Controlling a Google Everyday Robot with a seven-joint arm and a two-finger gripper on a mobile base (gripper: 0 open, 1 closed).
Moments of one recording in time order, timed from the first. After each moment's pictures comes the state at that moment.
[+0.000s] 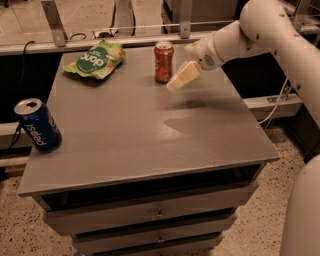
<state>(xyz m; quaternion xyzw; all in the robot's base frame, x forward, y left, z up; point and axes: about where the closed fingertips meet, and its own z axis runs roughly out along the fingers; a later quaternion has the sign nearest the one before) 0.727 -0.081 0.889 -0.52 0.73 0.18 0.41</state>
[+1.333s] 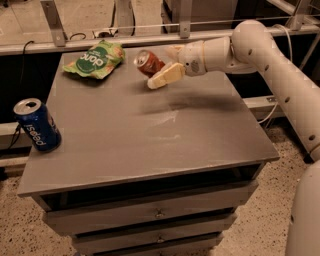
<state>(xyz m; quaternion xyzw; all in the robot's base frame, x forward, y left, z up) 0.715 -0.014 0.903 -0.49 0.65 0.33 0.48</state>
